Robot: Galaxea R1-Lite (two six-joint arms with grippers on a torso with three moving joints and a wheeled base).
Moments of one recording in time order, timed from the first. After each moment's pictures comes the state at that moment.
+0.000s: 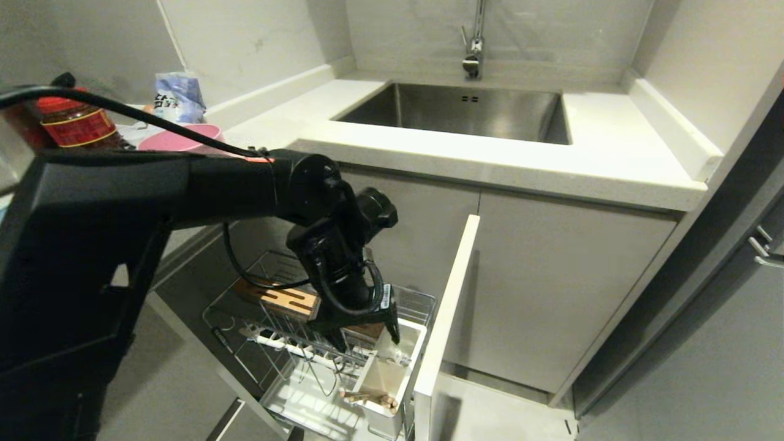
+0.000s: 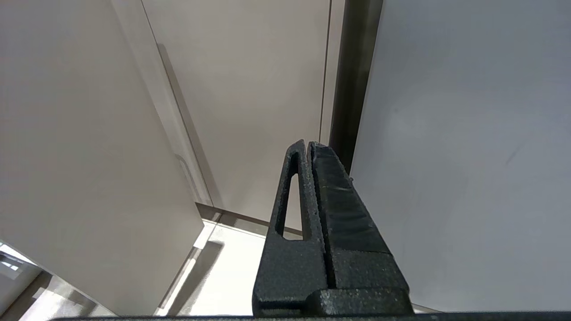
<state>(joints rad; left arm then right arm) -0.61 2.16 -1.92 1.17 -0.10 -0.56 0.00 0.00 0.00 -0.08 0.00 0.01</state>
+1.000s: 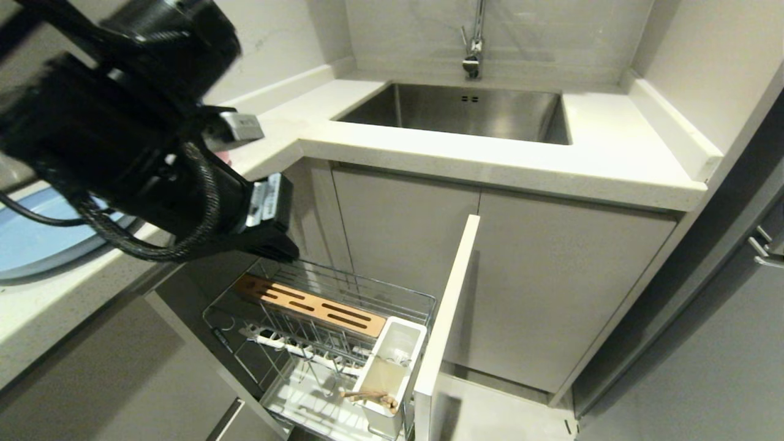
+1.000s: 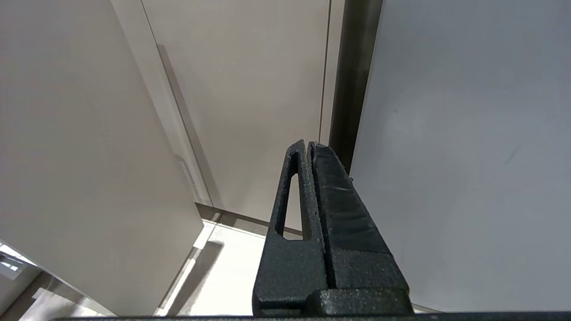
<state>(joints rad) -0.62 1.67 -1.92 1.17 0.10 -0.57 0.00 0.00 0.00 -0.08 0.00 0.01</state>
